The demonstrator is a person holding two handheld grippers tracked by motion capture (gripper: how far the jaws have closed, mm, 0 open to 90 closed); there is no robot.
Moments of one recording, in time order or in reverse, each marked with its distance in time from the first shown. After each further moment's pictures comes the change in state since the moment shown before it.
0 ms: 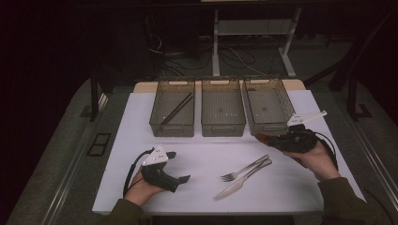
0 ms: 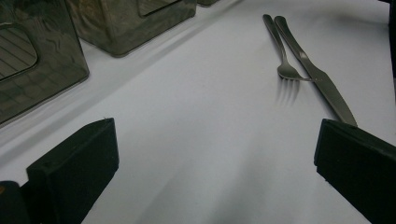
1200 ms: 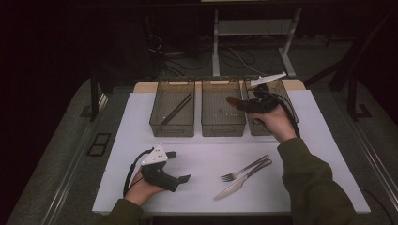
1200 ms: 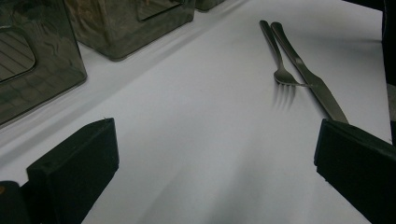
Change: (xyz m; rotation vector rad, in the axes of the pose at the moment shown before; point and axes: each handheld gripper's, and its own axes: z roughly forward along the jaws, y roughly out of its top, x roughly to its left) left arm 0.001 0.000 0.000 -0.018 -0.014 -0.016; right arm -0.012 0.120 0.073 -0.044 -0.087 0.041
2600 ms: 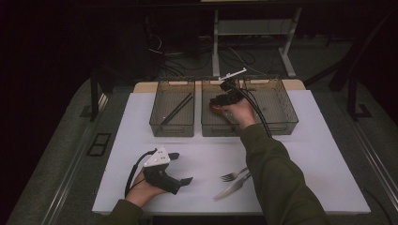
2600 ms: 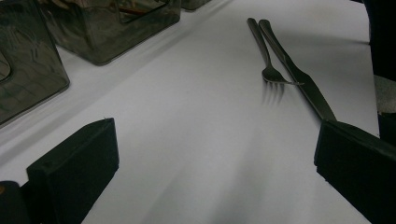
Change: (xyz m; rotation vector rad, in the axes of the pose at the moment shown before) left arm -0.006 0.002 0.004 0.004 -0.025 0.031; right arm 0.004 0.033 0.103 0.073 -0.078 0.082
